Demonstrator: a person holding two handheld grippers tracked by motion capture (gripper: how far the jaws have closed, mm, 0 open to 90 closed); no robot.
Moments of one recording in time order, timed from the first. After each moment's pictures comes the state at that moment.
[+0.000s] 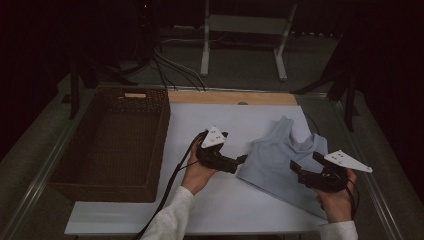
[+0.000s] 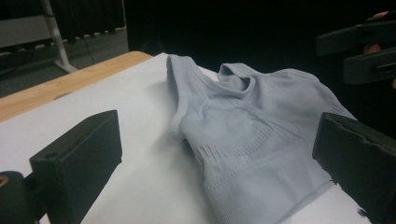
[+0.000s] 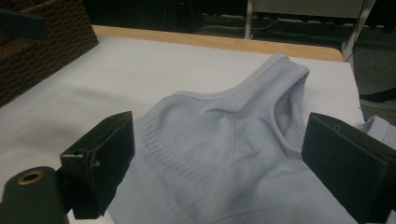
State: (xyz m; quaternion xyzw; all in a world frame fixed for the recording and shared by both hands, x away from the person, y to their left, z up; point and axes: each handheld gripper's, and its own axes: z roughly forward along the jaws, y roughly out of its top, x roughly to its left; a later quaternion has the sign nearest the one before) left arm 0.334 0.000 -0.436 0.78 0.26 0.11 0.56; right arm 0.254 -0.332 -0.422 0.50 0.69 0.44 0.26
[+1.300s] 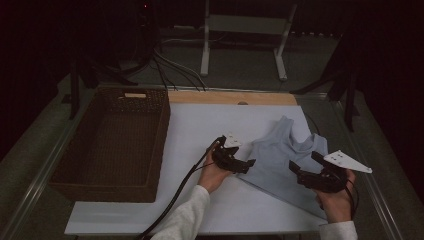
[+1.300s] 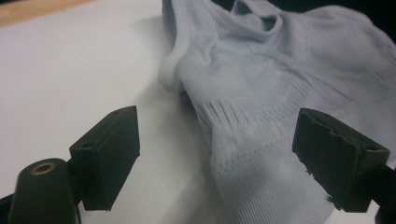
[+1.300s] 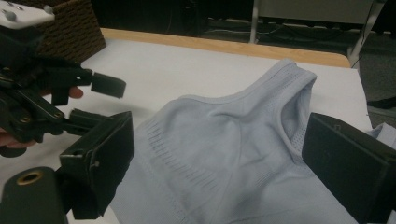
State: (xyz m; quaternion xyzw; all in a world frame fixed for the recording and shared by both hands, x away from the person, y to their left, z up) left arm 0.357 -0.045 -0.489 0.82 0.29 0.07 0.48; right arm 0.252 -0.330 -0.421 0.49 0.70 0.45 0.26
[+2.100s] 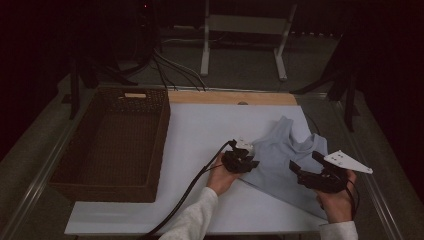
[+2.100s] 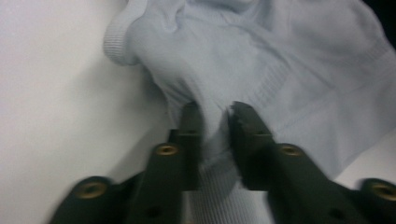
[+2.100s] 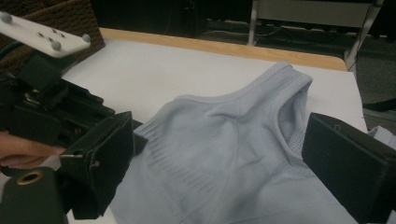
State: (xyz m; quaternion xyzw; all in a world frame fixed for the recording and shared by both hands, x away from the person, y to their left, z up) left arm 0.356 -0.071 -0.496 0.84 0.30 0.00 0.45; right arm 0.251 -0.330 -0.419 0.49 0.70 0.45 0.27
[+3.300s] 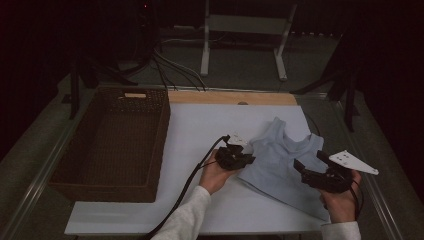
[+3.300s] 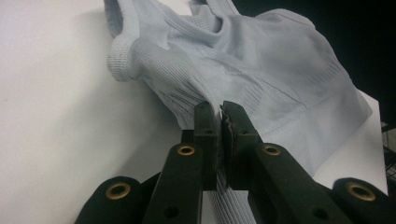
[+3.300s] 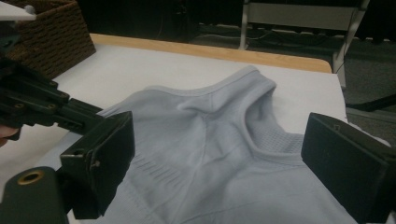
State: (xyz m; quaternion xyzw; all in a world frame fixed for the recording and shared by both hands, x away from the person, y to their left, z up) left arm 0.348 -0.049 -0.465 0.84 0.28 0.01 0.46; right arm 0.249 -0.338 -0.416 0.50 0.69 0.45 0.28
